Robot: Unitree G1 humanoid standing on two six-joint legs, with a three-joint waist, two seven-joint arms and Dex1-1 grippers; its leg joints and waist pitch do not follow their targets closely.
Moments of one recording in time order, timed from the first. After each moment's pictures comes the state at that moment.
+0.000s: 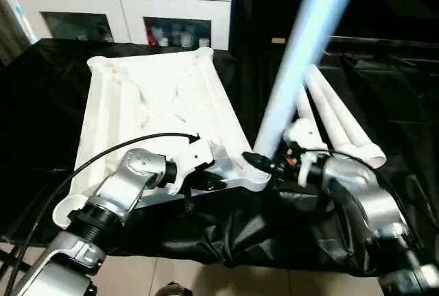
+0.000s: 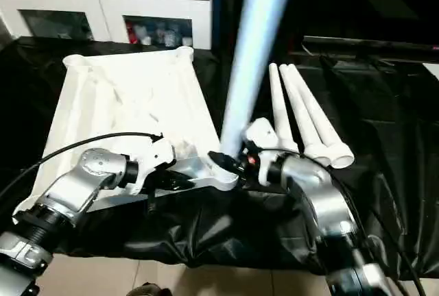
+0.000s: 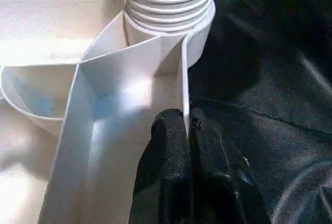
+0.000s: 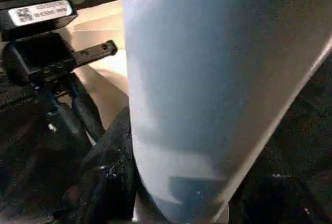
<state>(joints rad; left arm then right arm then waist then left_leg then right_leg) -0.53 0.41 -0.39 0.41 -0.04 0.24 -1.12 -0.40 -0.35 0.17 0.29 0.24 0.22 0.91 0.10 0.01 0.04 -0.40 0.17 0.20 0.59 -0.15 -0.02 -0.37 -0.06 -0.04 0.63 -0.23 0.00</state>
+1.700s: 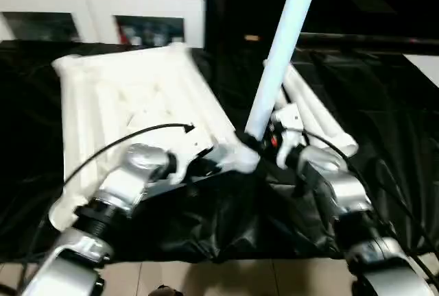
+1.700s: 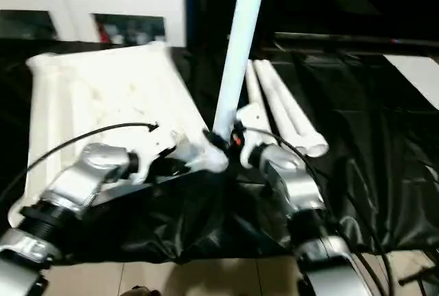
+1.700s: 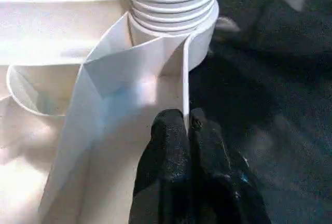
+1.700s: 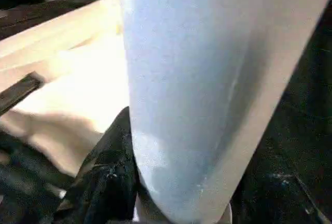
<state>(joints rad) -0.56 0.30 -0.33 0.37 0.04 0.43 -0.85 -0.58 -0.15 0.07 0.61 0.22 0.15 0.58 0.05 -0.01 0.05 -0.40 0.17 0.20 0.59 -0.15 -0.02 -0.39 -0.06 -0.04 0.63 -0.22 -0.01</state>
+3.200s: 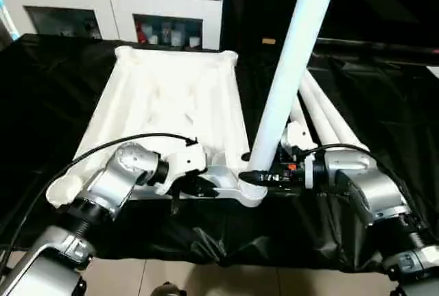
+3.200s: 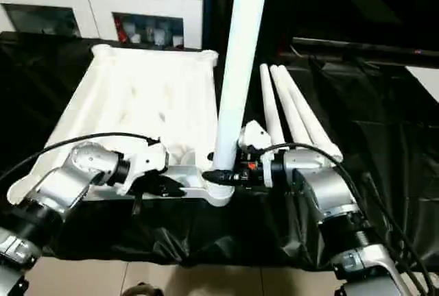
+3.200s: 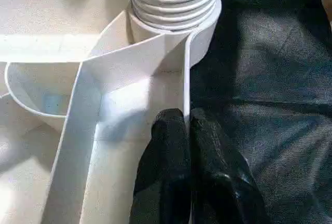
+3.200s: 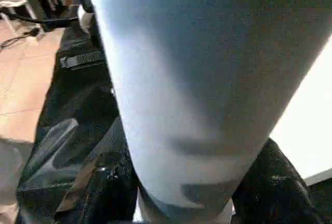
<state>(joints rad) -0.56 0.45 -0.40 0.46 0.00 0.14 -1.23 -0.48 -0.36 0.22 0.38 0.23 0.23 1.16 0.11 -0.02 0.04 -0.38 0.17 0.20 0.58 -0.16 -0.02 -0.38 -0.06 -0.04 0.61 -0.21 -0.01</state>
